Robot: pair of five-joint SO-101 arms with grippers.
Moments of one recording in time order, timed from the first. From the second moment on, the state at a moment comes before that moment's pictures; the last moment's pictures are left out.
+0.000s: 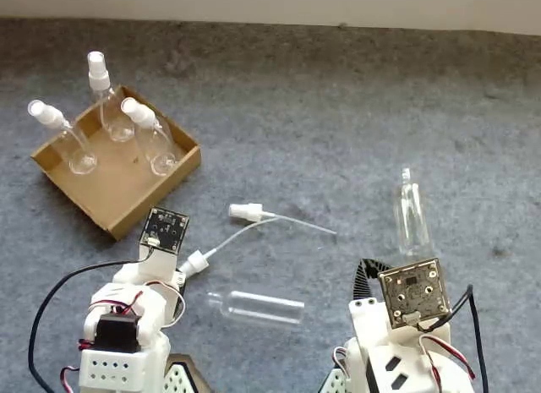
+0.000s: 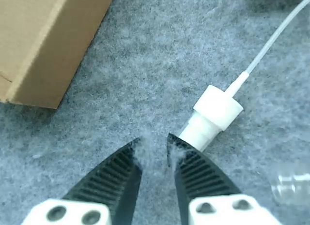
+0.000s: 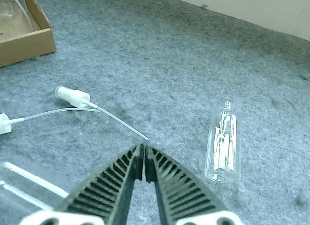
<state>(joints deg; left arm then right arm) -2.2 -104.6 95.9 75.3 -6.6 -8.6 -104.7 48.6 93.9 14.1</state>
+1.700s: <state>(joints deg) -1.3 -104.6 75.3 84.8 -10.1 -8.6 -104.7 53.4 93.9 20.8</state>
